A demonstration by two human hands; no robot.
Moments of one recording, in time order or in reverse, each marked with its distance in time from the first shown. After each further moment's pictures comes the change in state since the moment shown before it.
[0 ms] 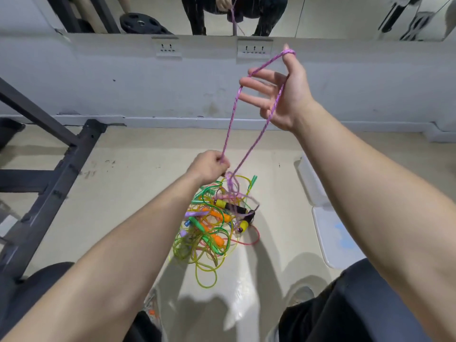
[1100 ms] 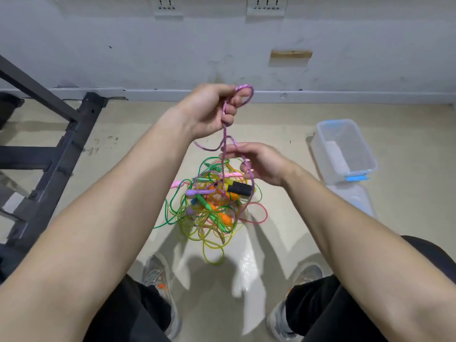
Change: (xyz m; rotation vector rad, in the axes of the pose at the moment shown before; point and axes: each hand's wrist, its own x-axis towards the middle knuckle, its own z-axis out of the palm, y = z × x) left_hand -0.002 0.069 -0.056 -1.013 -0.239 -0.214; right_hand -0.006 0.177 -0.032 -0.189 -0.276 0.374
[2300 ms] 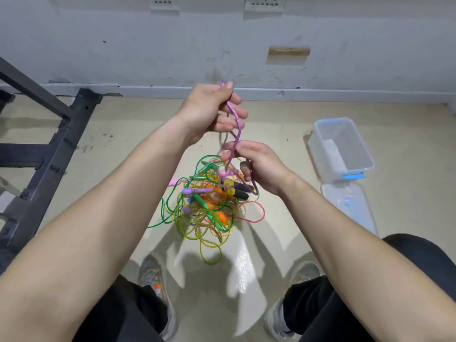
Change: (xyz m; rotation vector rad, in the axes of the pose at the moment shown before) left_hand -0.014 -0.016 -0.001 0.399 0.150 0.222; right_hand -0.009 0.017 0.013 -0.073 0.160 -0.249
